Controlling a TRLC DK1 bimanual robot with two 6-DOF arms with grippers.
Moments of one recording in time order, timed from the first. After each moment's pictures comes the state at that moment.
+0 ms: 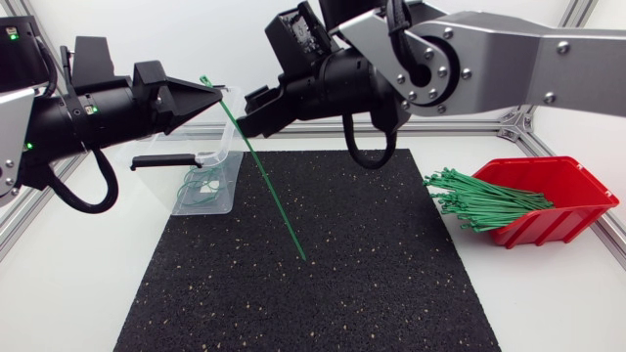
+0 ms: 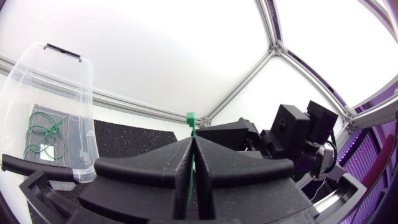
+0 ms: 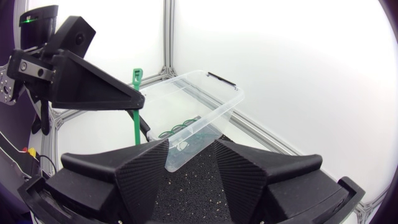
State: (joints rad) left arm -0.20 1.21 0.85 0.17 0.63 -0.62; right arm 0.75 1.67 1.41 -0.20 -0.07 -0.08
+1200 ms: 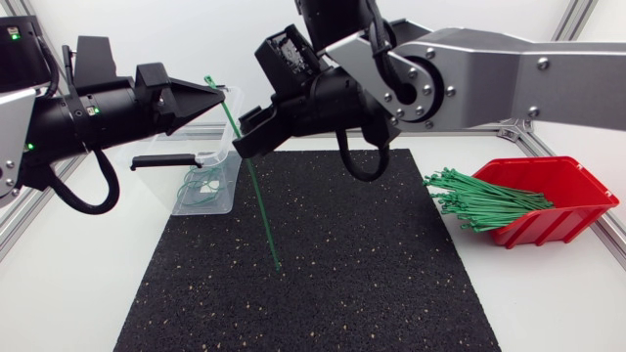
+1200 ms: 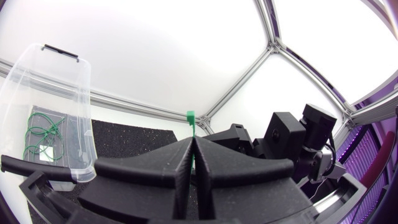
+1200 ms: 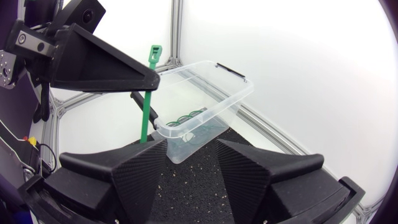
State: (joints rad) left arm -0.21 1.21 0.85 0.16 0.63 -0.60; right arm 0.77 1.67 1.38 -0.22 -0.07 -0.11
